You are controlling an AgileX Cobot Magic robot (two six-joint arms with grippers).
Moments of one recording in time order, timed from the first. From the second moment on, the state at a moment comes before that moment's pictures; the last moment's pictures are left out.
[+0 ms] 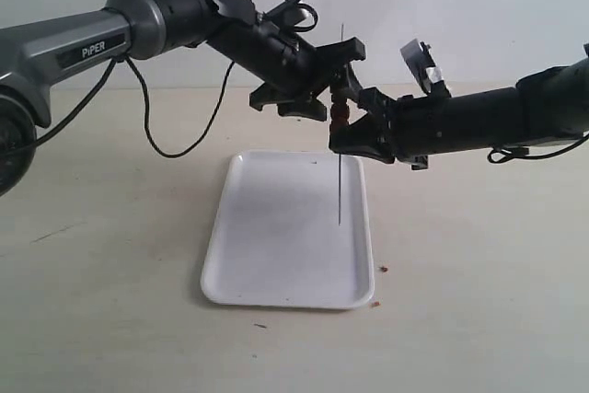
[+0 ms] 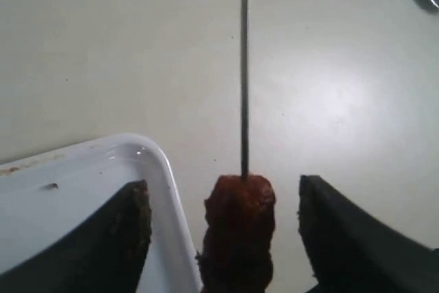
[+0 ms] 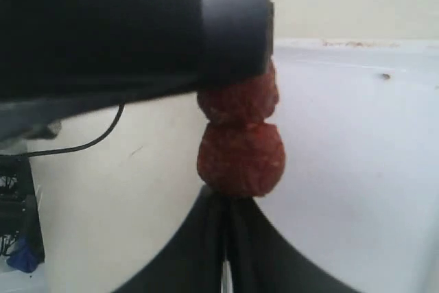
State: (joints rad) left arm -0.51 2.46 -2.21 -0.69 0.86 0.02; right arm -0.02 2.13 -1.19 1.63 0.93 -1.22
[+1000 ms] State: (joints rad) left arm -0.40 1.66 -1.20 -0.48 0.44 0.34; right arm 0.13 2.01 -1.19 1.25 0.71 -0.86
